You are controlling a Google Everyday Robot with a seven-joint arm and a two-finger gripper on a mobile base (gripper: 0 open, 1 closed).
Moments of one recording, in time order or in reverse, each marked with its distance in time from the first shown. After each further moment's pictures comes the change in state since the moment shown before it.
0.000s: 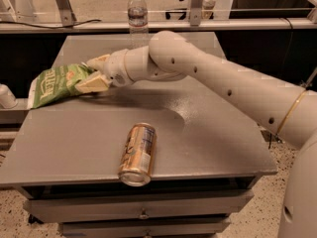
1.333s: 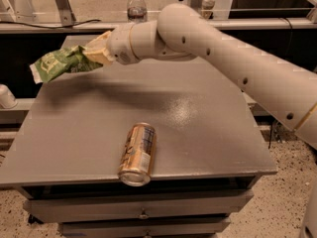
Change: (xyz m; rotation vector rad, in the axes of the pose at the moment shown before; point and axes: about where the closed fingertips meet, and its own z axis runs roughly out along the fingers) arm -0.059 -0.027 -0.043 0.101 -0.023 -0.141
